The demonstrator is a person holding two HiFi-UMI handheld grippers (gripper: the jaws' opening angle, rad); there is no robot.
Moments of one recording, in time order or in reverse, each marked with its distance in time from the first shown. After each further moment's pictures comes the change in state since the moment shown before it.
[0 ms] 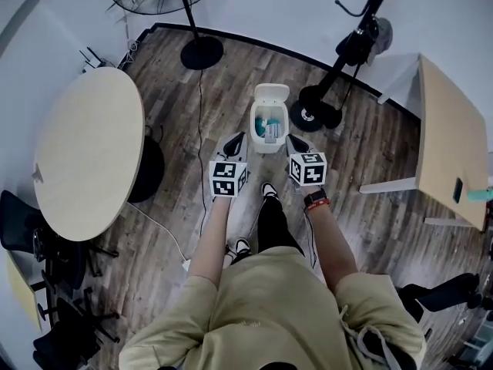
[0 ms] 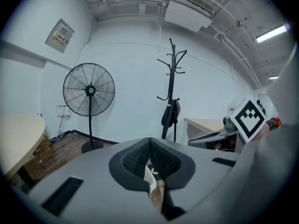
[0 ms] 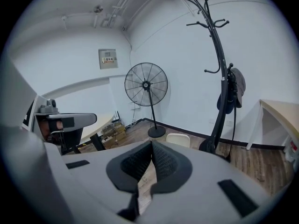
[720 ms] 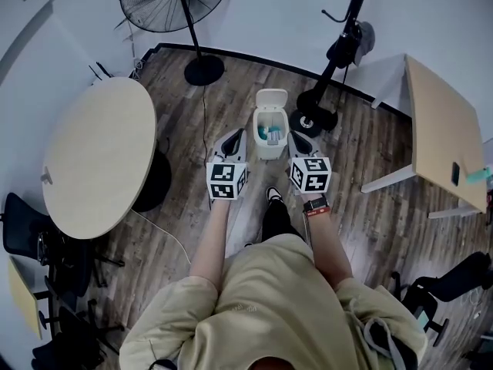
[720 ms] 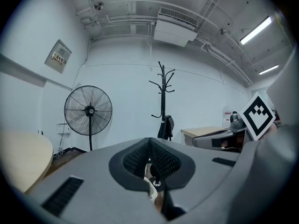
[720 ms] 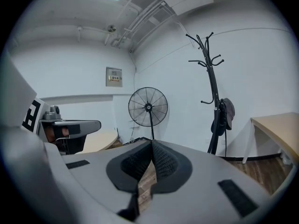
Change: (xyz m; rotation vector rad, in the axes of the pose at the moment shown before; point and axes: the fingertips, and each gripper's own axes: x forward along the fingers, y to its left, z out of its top) left arm -0.151 -0.037 0.063 0.092 -0.182 -0.019; right arm -0.149 0.101 0.042 -0.043 -0.263 -0.064
